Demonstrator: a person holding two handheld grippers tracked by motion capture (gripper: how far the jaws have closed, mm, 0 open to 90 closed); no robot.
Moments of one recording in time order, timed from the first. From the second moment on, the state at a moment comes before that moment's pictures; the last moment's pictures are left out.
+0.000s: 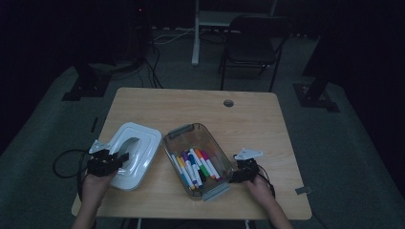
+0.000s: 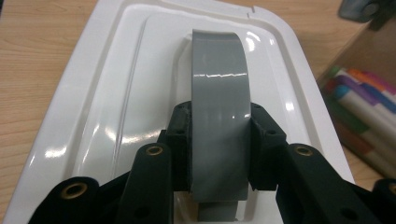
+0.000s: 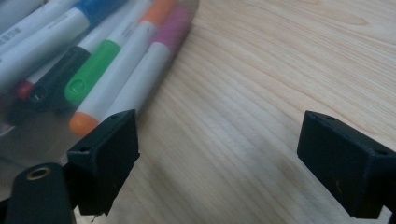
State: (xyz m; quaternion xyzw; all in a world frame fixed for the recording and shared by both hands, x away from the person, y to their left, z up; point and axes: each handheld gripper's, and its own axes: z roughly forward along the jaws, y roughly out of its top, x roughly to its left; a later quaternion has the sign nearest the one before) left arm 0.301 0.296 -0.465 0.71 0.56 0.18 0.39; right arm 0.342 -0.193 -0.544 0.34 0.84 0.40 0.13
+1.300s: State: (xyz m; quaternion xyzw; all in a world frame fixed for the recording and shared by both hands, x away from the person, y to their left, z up) left arm 0.262 0.276 -0.380 0.73 0.47 0.18 0.46; right arm 0.322 -0.096 -0.543 0.21 0.88 0.42 0.09
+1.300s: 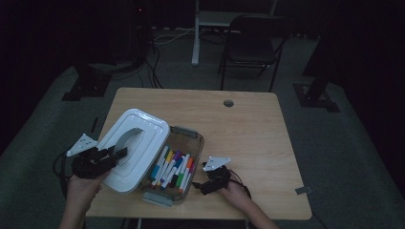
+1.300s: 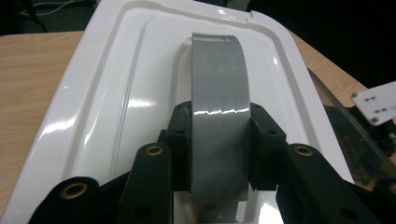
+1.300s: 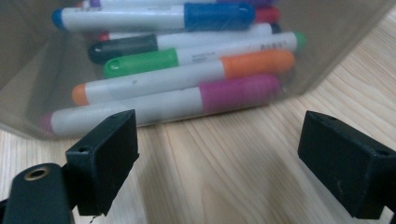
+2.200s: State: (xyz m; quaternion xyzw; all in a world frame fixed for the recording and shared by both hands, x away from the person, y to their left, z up) left arm 0.290 0.241 -0.395 0.76 0.45 0.14 0.45; right arm 0.335 -0.045 -0.542 0.23 0.87 0.42 0.11
